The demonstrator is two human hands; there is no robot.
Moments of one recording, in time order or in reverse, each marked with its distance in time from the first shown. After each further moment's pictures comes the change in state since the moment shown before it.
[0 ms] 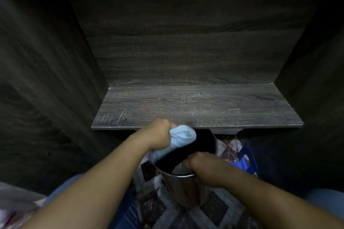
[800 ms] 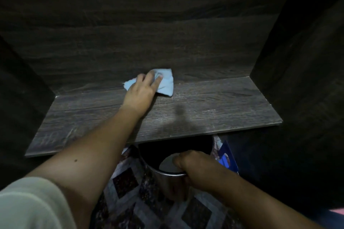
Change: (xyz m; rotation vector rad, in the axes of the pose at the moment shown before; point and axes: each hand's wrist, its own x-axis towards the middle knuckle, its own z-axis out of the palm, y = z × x) left_hand 0.161 0.006 -0.017 0.476 0.534 0.164; right_hand -0.004 0.062 -0.002 0.095 0.070 0.169
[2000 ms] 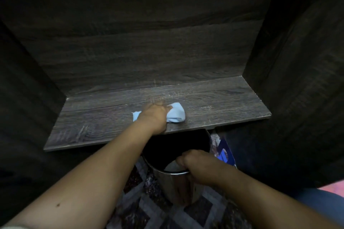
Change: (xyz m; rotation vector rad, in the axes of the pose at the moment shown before) left_hand -0.041 0.056 -0.034 -0.105 -0.525 -0.069; right_hand -0.022 -0.010 0.003 -0.001 -0.025 -0.007
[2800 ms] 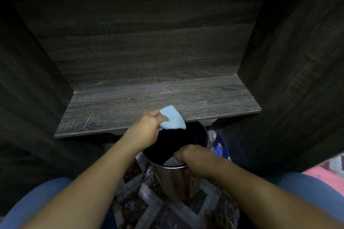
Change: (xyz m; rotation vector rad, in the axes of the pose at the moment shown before) left_hand -0.081 -0.009 0.027 -0.329 0.314 0.238; right_hand -0.025 -0.017 -0.004 -0.033 -0.003 -0.030
